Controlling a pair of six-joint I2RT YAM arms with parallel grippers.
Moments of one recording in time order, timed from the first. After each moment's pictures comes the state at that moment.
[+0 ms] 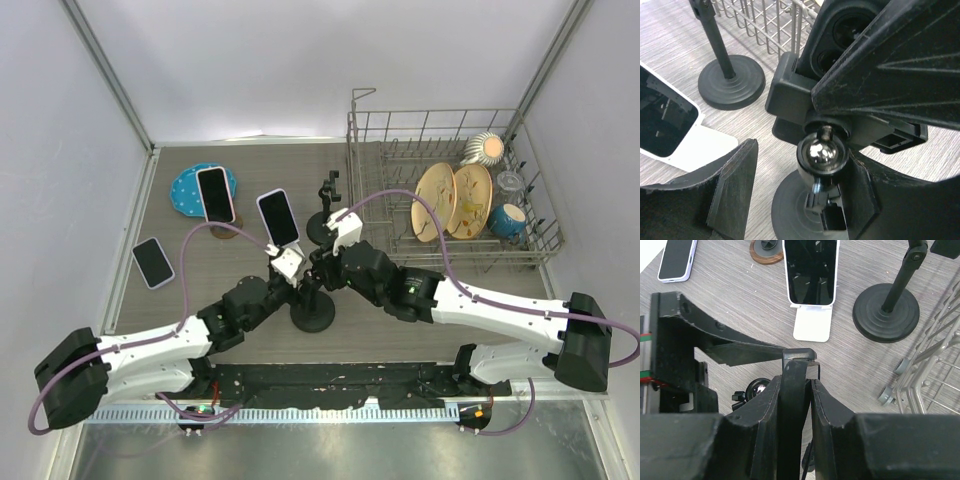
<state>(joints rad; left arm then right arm) -0.99 0.97 0.33 0.47 -0.26 -0.09 1.12 1.23 0.92 -0.11 0.43 0.35</state>
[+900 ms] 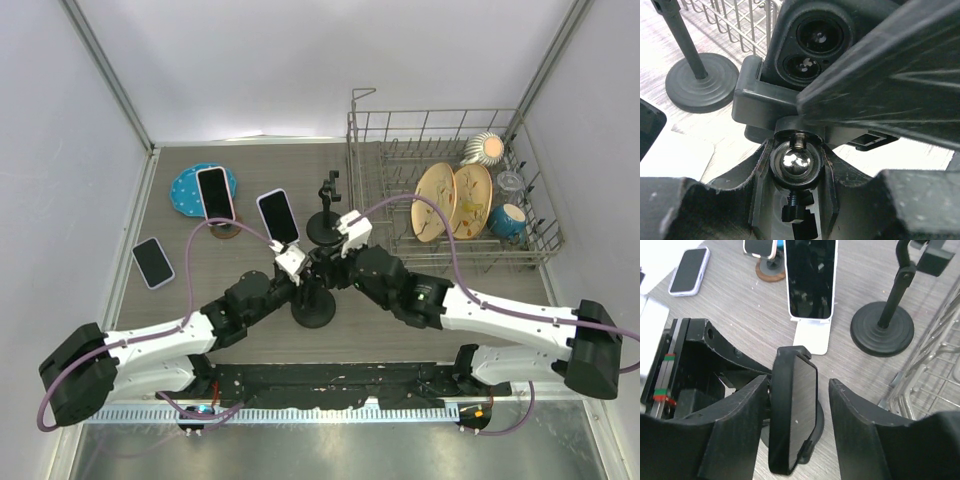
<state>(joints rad) -0.96 1.04 0.36 0.50 -0.09 -0.11 1.11 1.18 0.85 -0.01 0.41 0.29</state>
